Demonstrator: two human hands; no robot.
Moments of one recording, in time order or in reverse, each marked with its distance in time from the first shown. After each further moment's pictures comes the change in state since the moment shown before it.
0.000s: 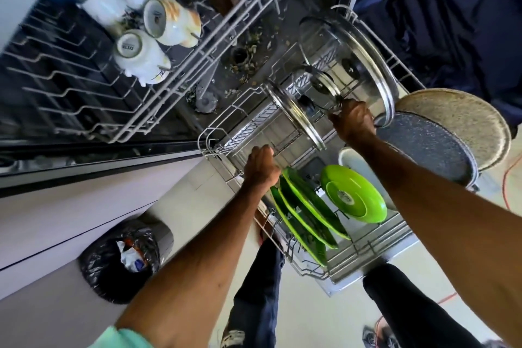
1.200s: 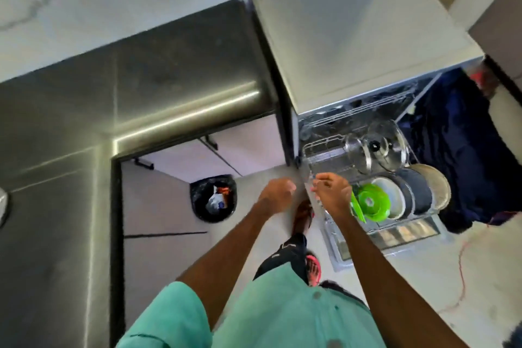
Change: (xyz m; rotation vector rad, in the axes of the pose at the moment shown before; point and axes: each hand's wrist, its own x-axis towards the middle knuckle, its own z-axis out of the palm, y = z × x) left_hand -0.529 -0.153 -0.205 -0.393 0.240 0.060; right_hand -0.553 -0.287 -0.074 0.508 -0.029 -0.129
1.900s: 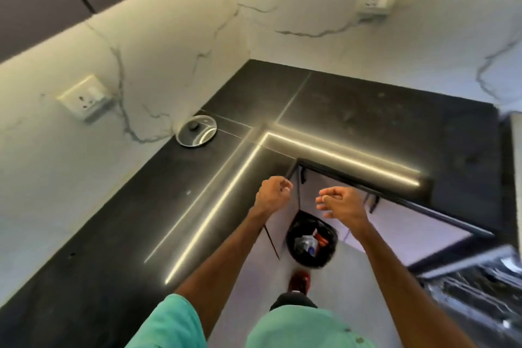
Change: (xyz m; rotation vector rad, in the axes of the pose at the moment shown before) left_hand -0.192 -0.315 -0.251 -0.420 0.764 -0.497; right_hand -0.156 -0.221 0.342 -0.216 -0.823 -0.322
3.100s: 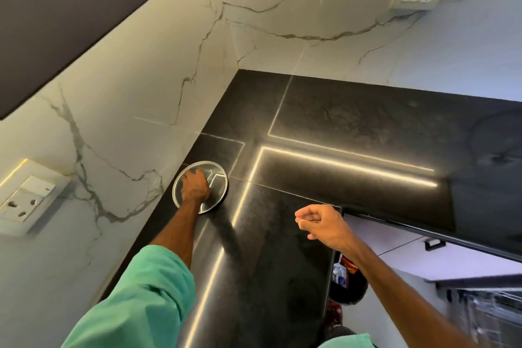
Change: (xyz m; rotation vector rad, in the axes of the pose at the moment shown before) left_hand 0.348 -0.216 -0.221 0.555 0.025 -0.238; right_hand 0.171 -0.077 0.185 -0.207 -0.138 0.006
